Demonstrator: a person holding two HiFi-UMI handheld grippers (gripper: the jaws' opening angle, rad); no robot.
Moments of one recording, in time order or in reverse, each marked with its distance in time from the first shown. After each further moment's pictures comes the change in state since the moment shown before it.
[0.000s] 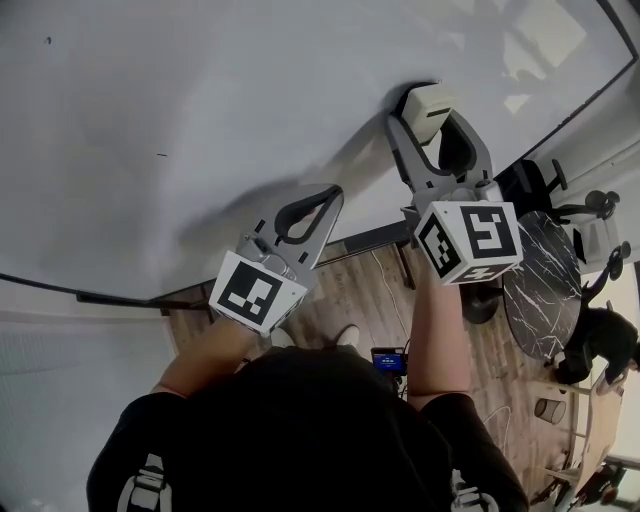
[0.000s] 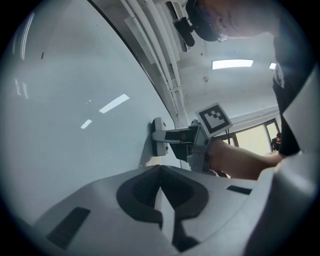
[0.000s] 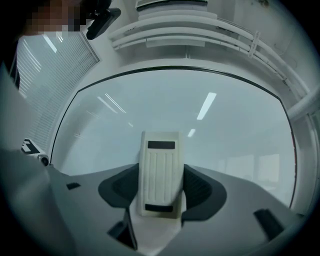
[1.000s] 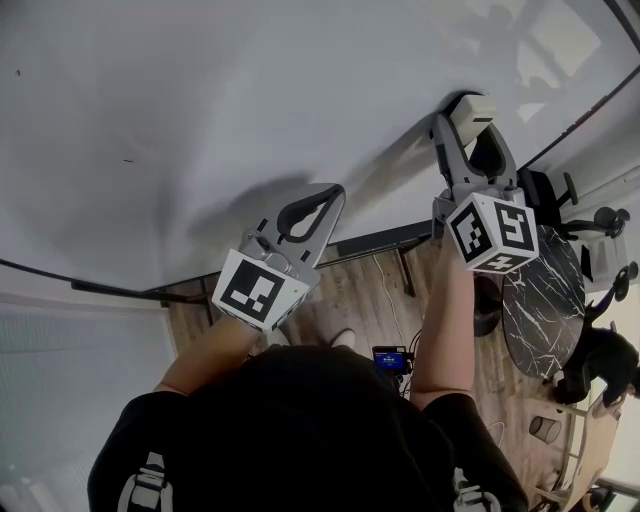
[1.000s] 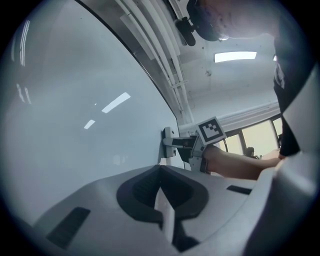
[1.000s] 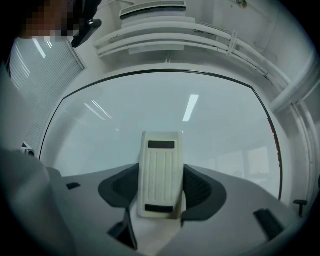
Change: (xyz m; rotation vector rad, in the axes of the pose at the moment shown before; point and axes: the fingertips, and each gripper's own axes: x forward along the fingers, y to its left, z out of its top) left arm 0.042 -0.017 -0.013 0.020 0.022 0.059; right arm -0.016 -0.114 -0.039 0.103 -0.055 -0.096
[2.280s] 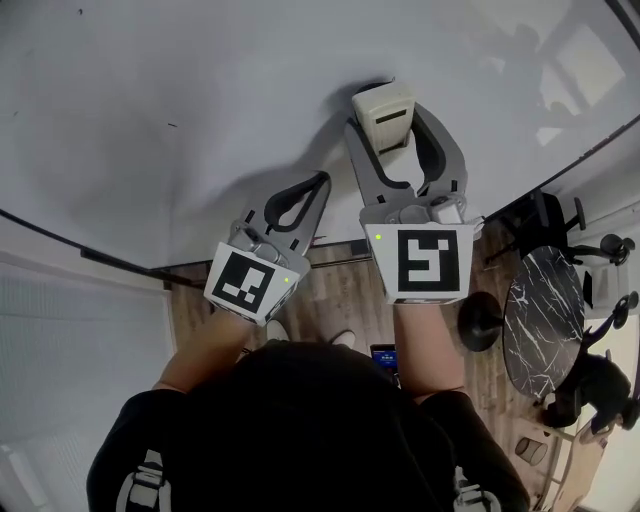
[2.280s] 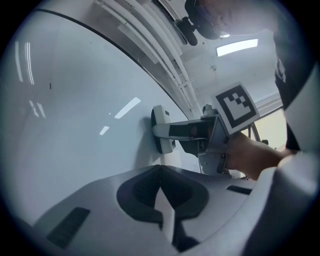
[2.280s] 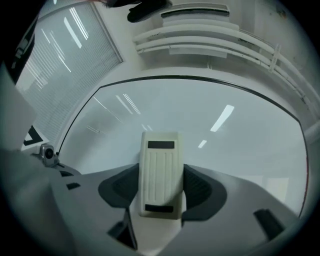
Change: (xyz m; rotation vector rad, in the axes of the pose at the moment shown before) left arm -0.046 0.034 0.016 0.055 -0.011 0.162; right arm 0.005 0.180 0.045 -0.277 -0.043 0.210
